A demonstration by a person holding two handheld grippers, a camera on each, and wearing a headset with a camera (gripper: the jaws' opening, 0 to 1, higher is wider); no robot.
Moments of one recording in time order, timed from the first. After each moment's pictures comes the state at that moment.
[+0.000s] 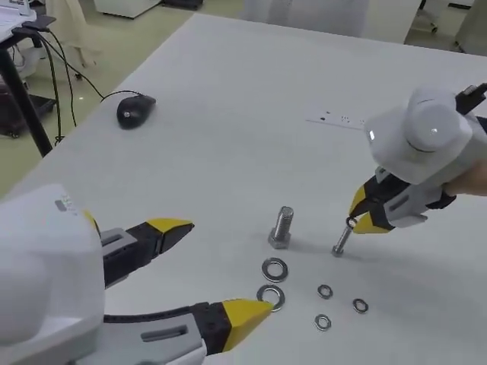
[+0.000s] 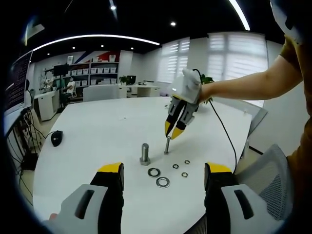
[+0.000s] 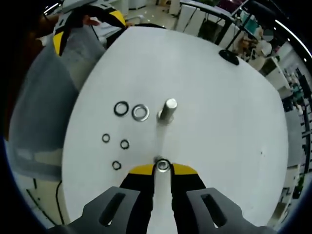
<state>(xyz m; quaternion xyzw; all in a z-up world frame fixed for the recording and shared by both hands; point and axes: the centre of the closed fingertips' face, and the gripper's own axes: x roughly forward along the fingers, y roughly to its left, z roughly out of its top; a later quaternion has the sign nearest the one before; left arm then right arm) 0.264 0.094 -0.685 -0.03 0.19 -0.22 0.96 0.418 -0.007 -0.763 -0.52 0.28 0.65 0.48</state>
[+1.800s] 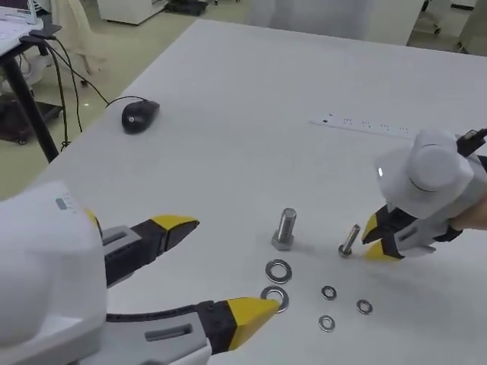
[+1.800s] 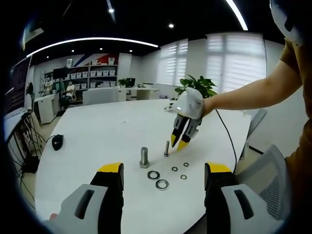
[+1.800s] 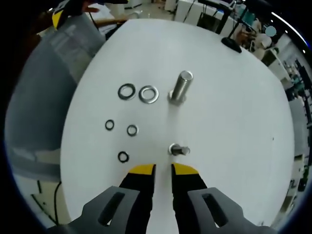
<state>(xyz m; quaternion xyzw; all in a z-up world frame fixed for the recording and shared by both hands) 0.261 0.091 -0.674 -0.02 0.18 -0.22 0.96 0.399 -0.042 -0.795 -0.51 0.31 0.64 0.48</state>
